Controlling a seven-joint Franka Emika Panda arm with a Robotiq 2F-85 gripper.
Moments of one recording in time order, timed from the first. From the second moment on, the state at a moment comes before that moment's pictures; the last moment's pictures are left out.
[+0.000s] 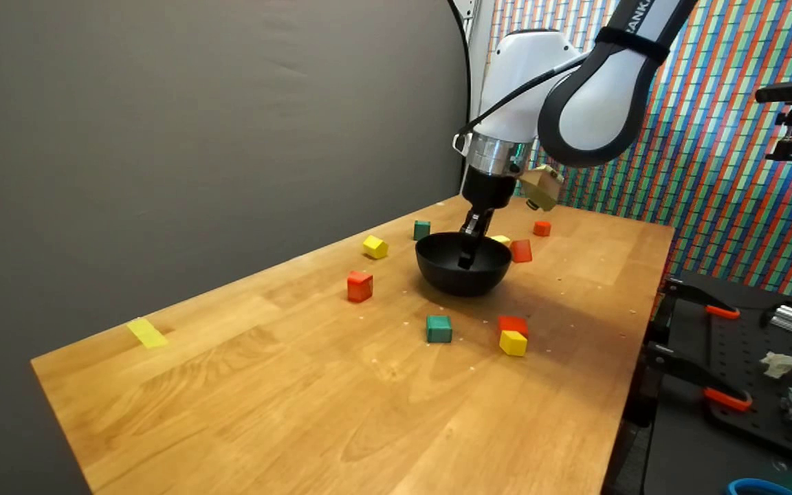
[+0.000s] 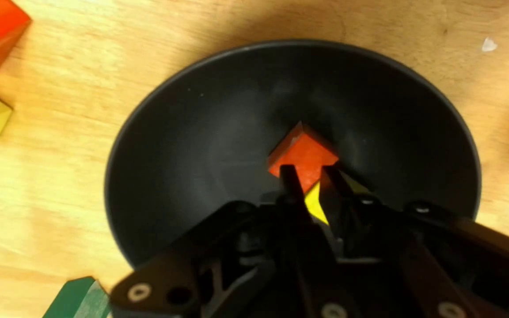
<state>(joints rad) 0.22 0.33 -0.04 -2.46 -0.20 2.97 0.10</state>
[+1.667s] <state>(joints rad) 0.06 0.42 0.12 -2.45 0.04 3.01 -0.01</state>
